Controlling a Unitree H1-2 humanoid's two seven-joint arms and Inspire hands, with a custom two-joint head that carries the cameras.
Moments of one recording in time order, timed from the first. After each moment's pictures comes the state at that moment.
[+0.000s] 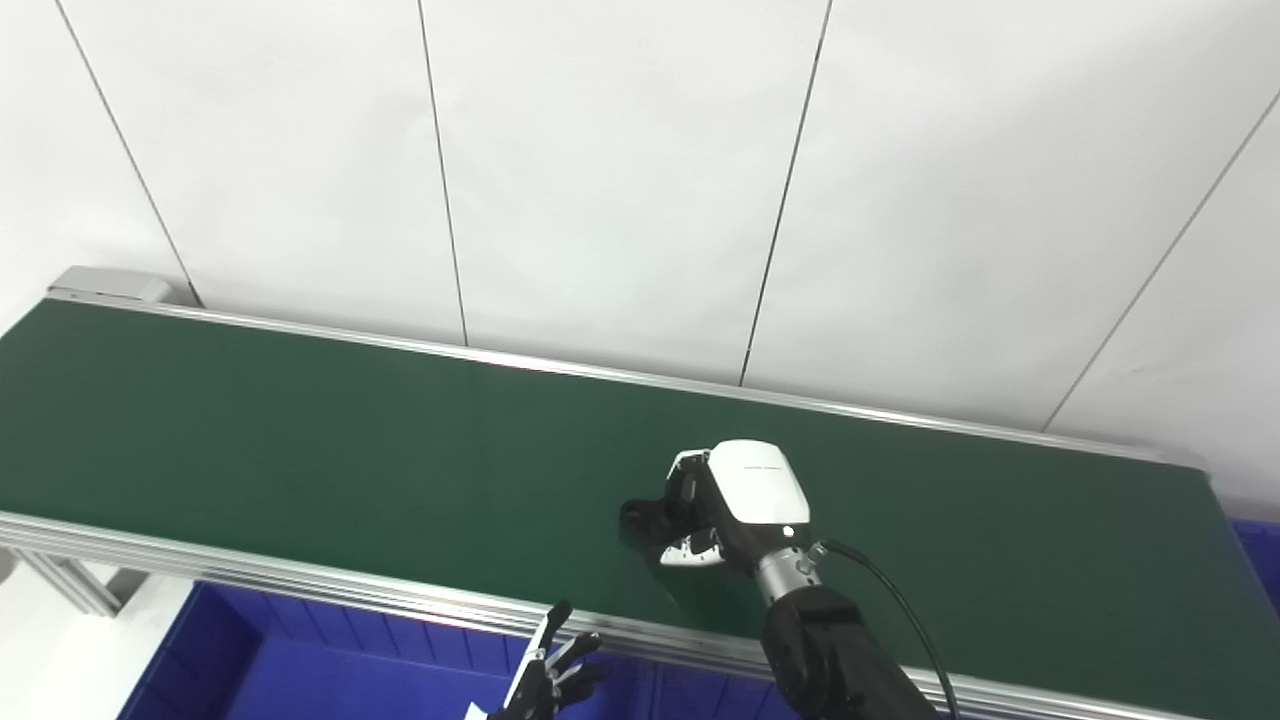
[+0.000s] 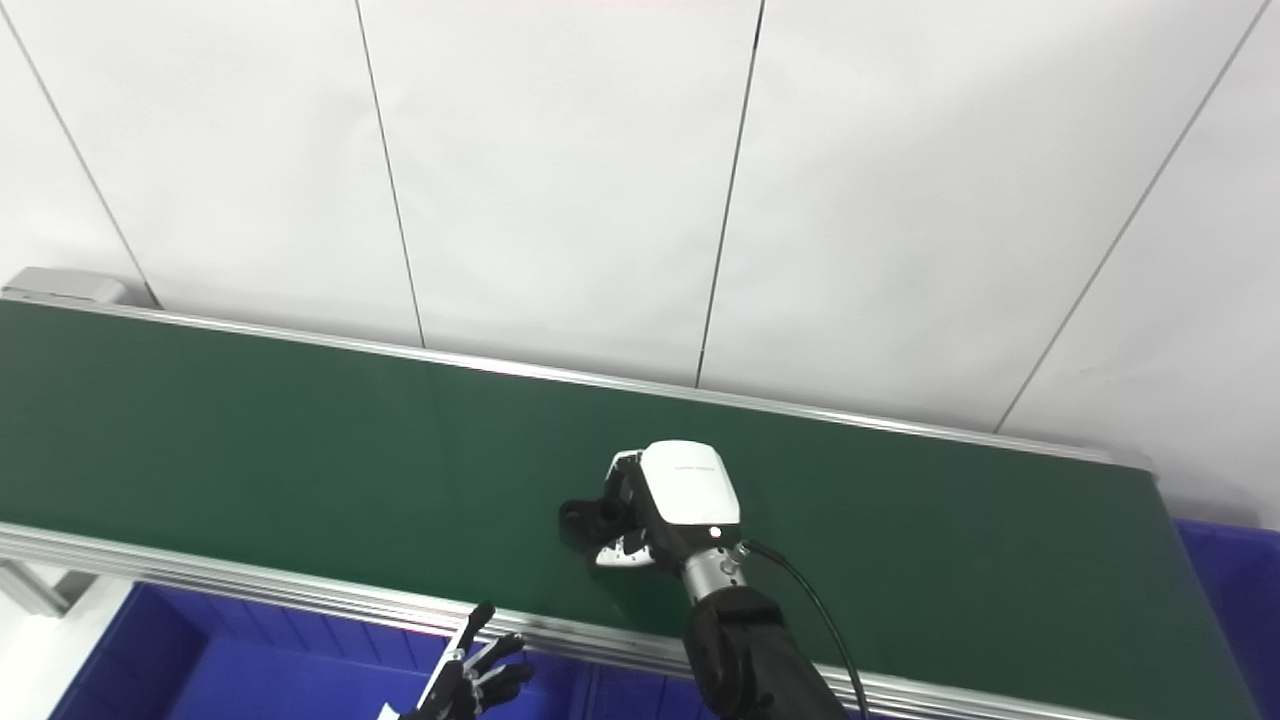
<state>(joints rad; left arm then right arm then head) 0.50 -0.09 -0.25 -0.12 0.18 -0.28 0.02 -0.47 -0.09 0.59 0.59 -0.94 0.06 -0.35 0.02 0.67</state>
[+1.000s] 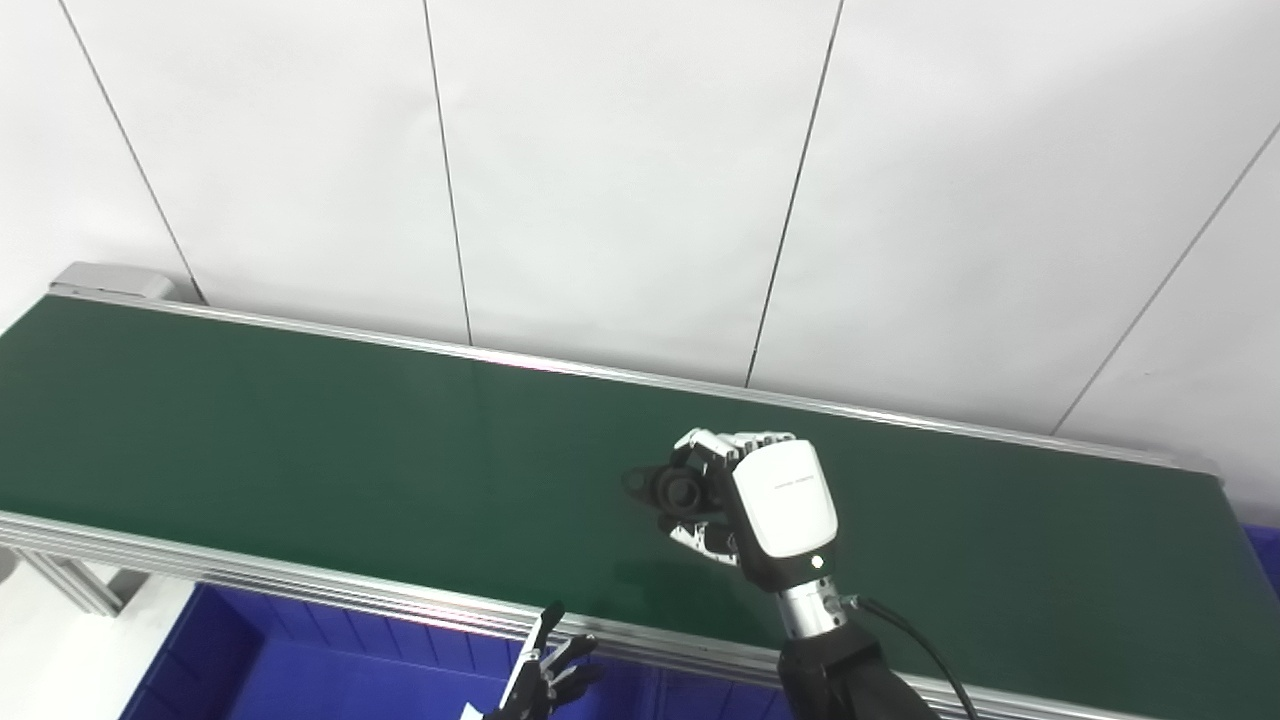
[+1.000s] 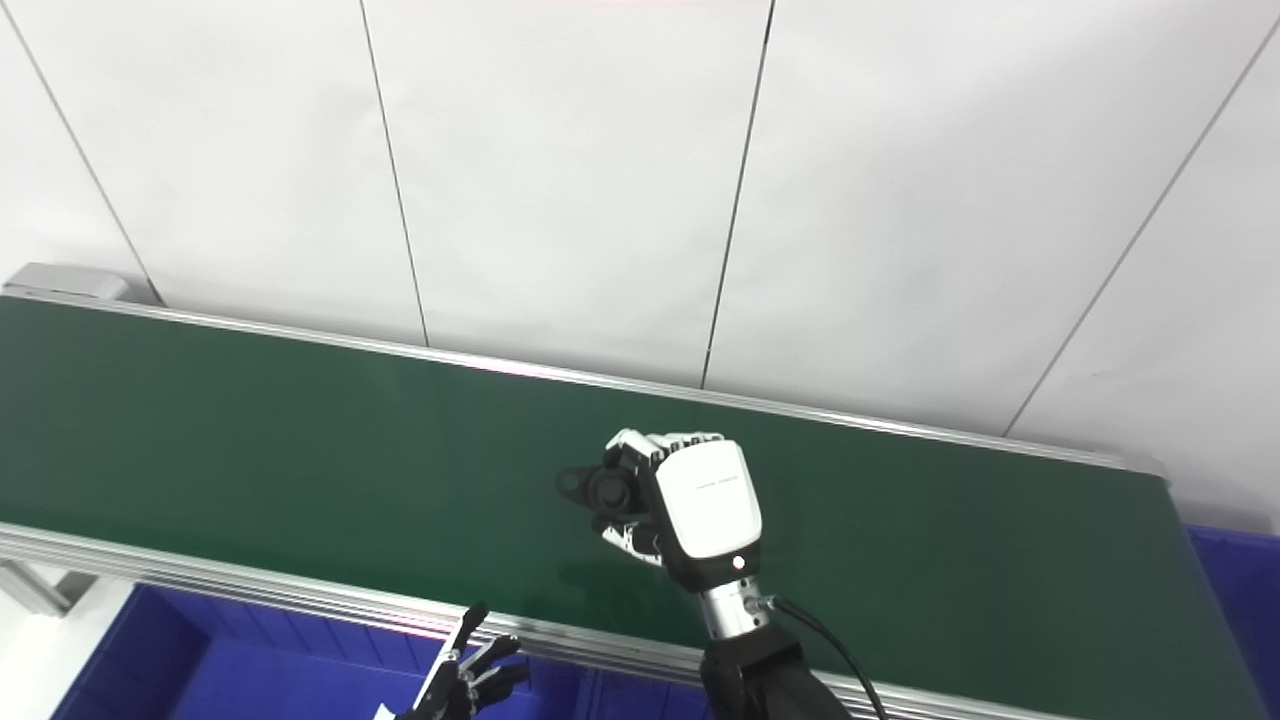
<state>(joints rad) 0.49 -0.07 -0.25 -0.12 0.17 -0.27 0.02 -0.48 -0.12 0.62 0.64 -1.00 -0.17 -0.85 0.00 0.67</state>
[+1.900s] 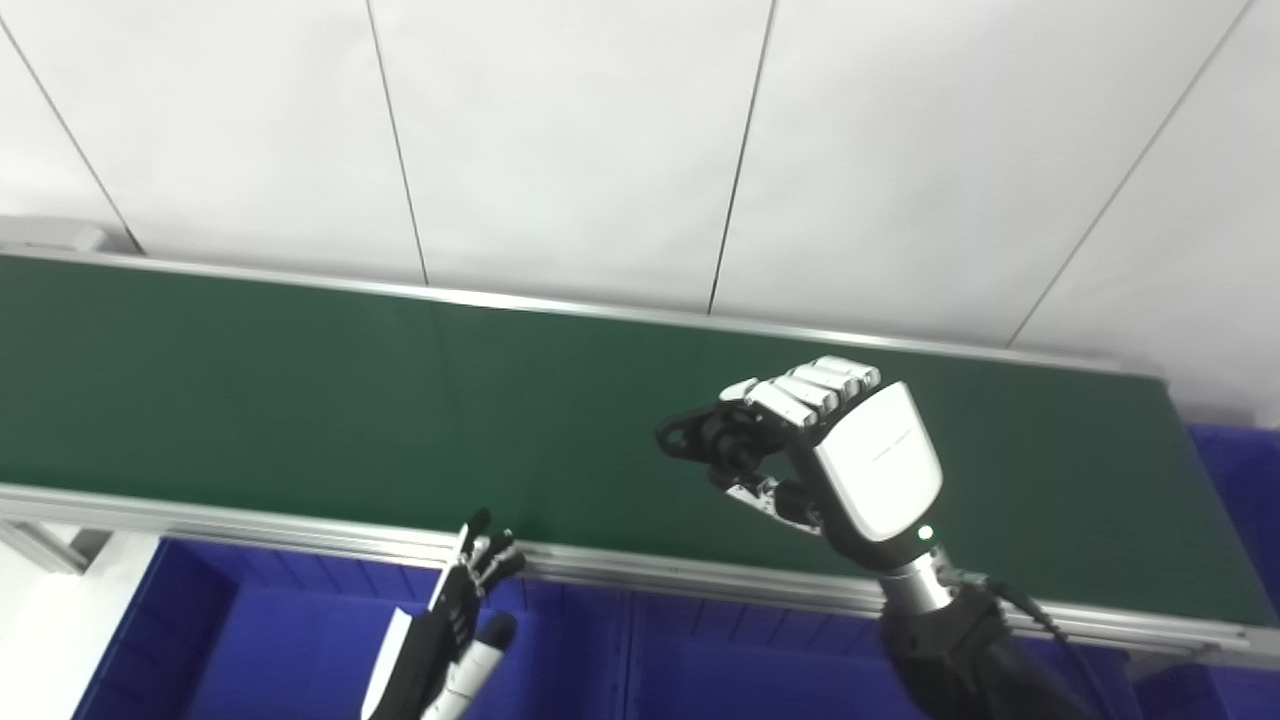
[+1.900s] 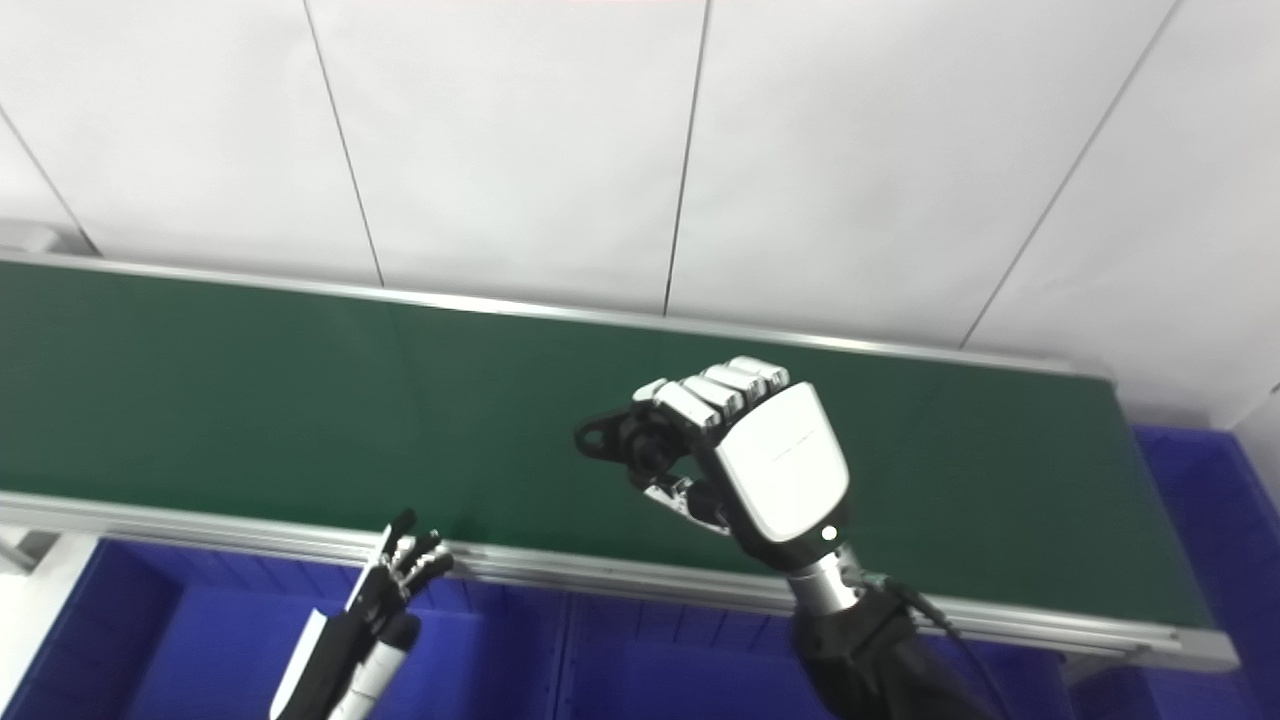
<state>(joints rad) 0.44 0.01 -0.18 -0.15 0.04 -0.21 -0.03 -0.21 -0.44 0.54 -0.04 -1.09 -0.25 -0.66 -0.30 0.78</state>
